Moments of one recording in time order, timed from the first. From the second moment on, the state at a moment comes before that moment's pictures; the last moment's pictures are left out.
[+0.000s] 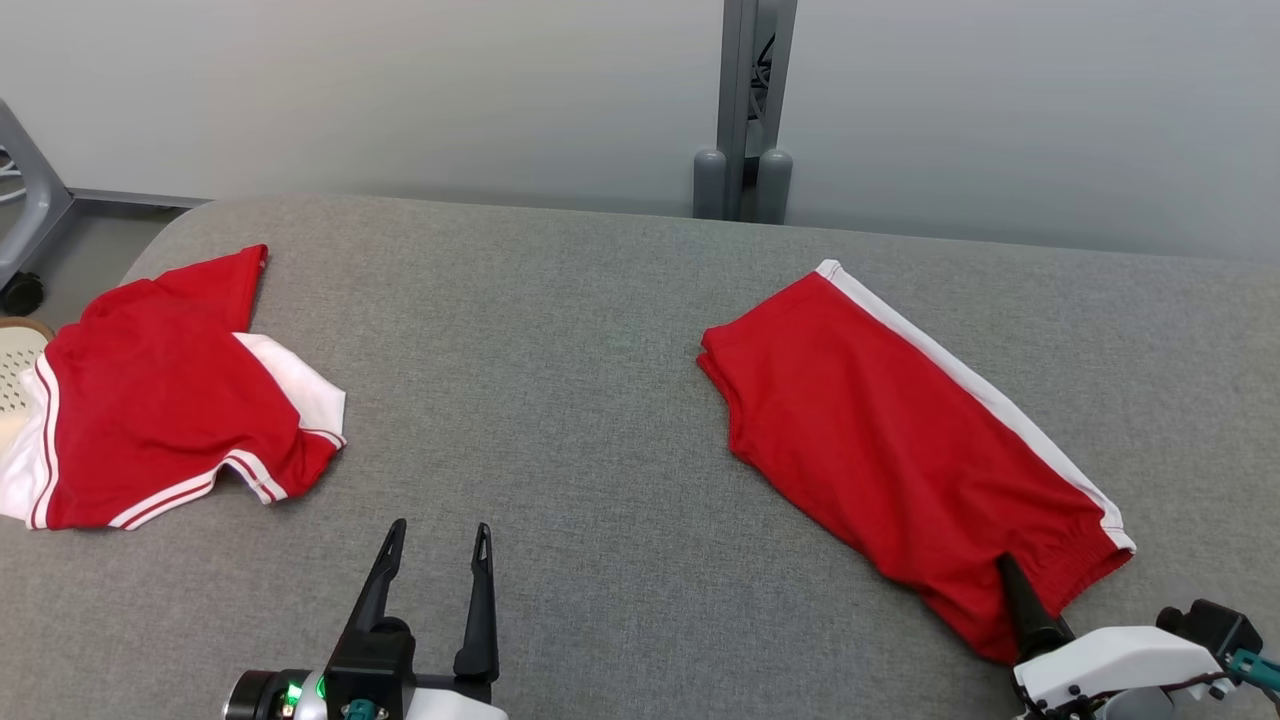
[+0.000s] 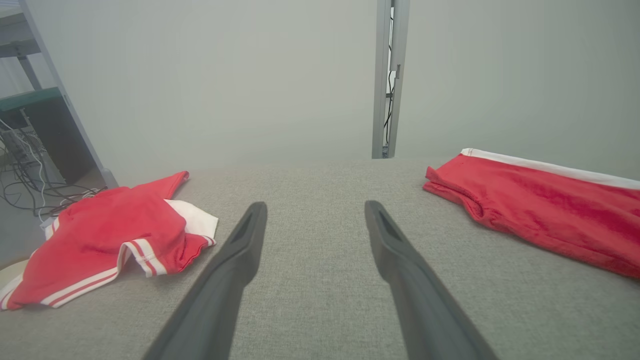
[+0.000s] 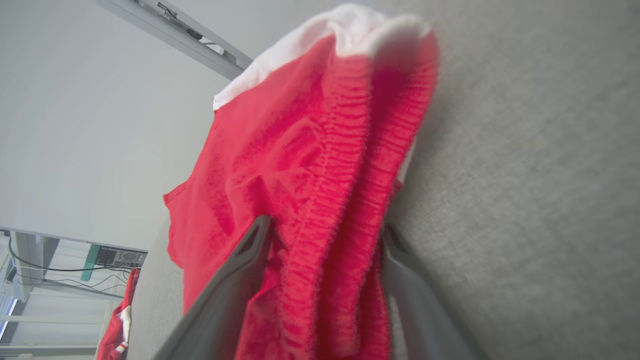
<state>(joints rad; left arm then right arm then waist) 0.04 0.05 -0.26 0.17 -0.10 0.21 -0.26 -0.25 -0.20 0.42 0.76 1.35 0.13 -0.23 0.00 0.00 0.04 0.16</state>
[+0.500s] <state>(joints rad) 0.04 0.05 -0.28 0.17 -0.12 0.22 -0.26 -0.28 -0.34 0.53 0.72 1.36 0.13 -0.19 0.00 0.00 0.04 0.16</state>
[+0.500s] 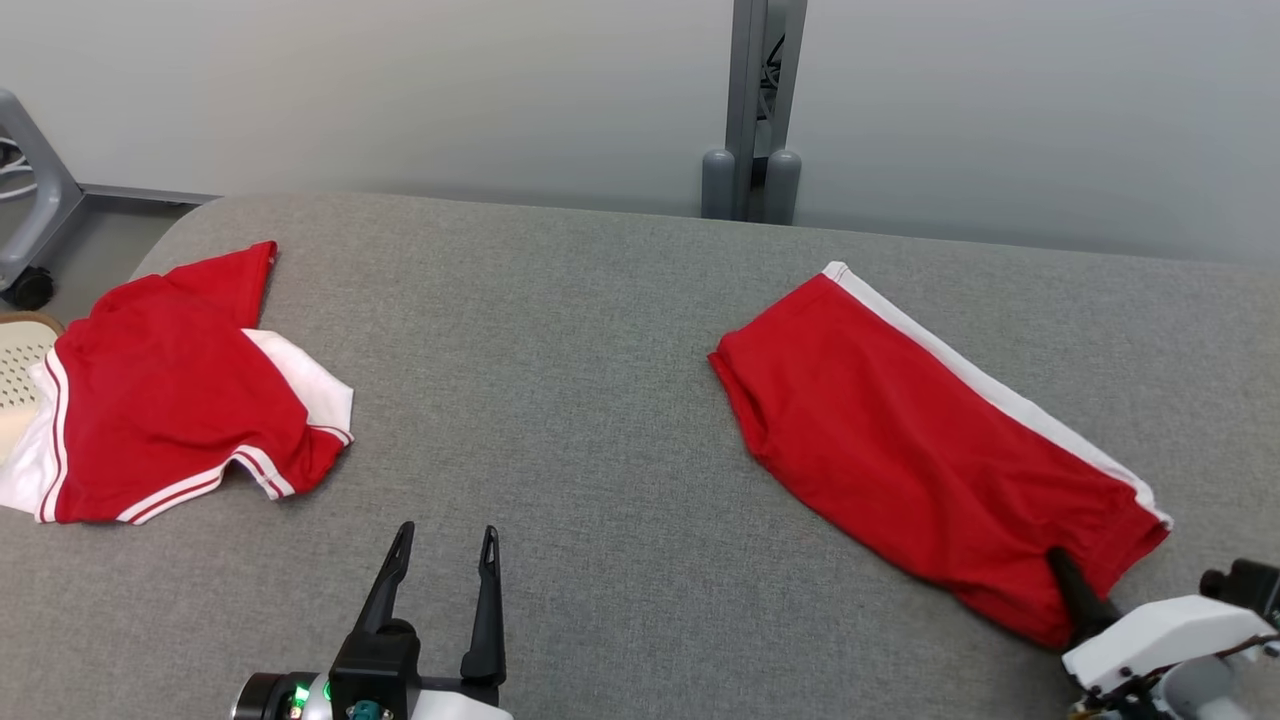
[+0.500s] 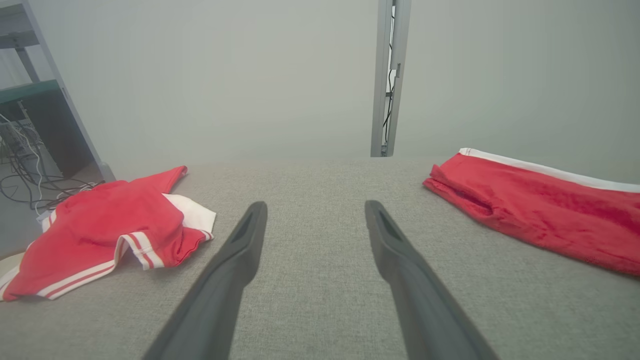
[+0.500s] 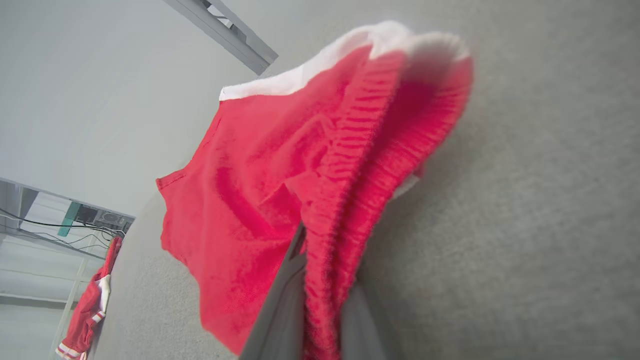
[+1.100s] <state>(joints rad) 0.02 0.05 -0.30 0.17 -0.15 0.24 -0.26 -0.45 -0.74 0.77 0.76 1.19 0.13 0.02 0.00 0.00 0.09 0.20</state>
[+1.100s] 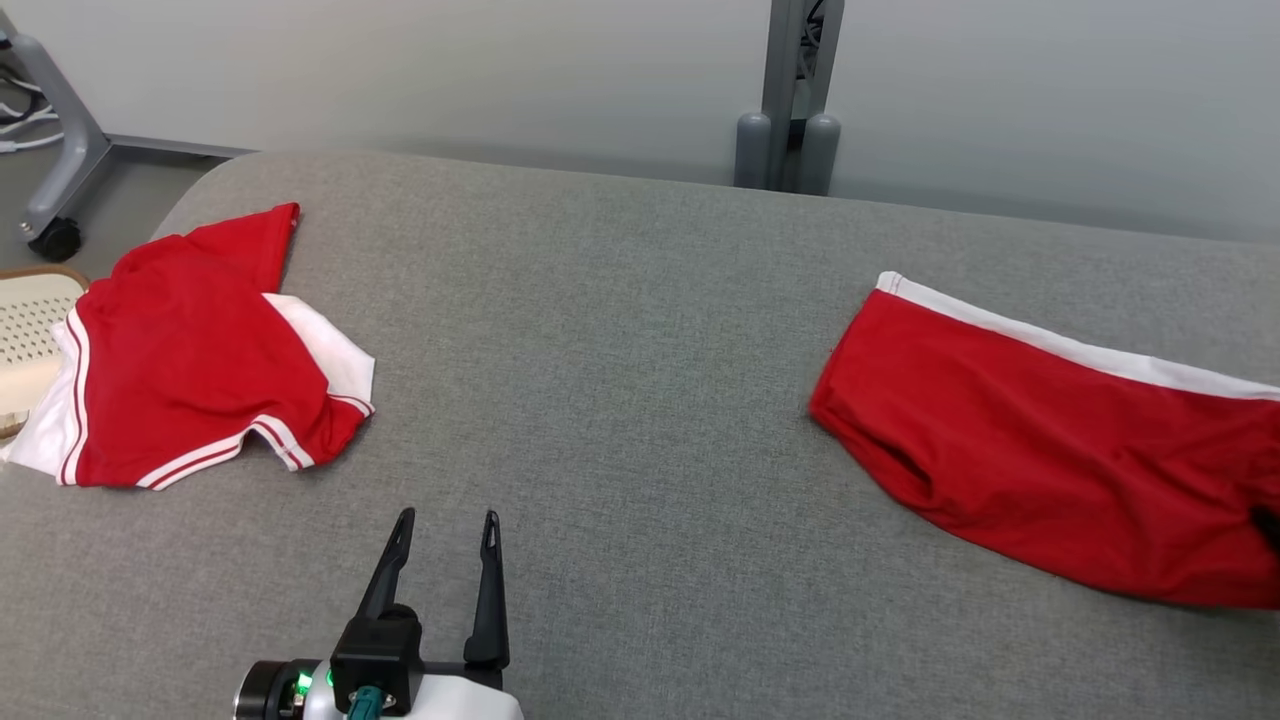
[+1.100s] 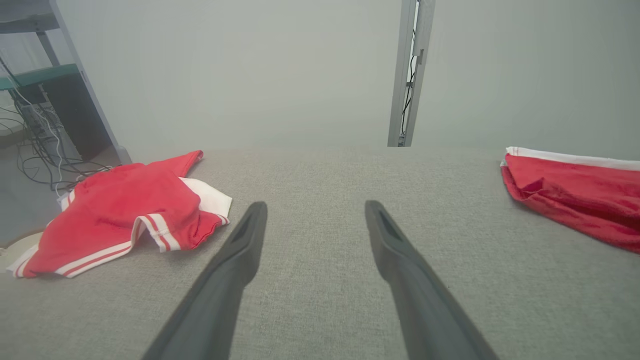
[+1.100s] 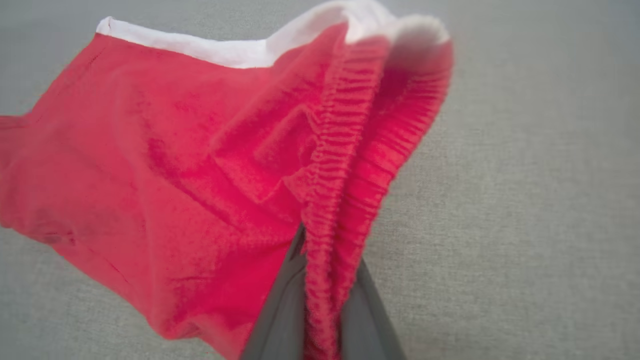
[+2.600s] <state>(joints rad) -0.01 0.05 -0.40 0.16 -0.21 0.29 -0.26 -0.86 -0.76 1.08 0.76 1.27 0.13 0.21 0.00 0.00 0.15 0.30</state>
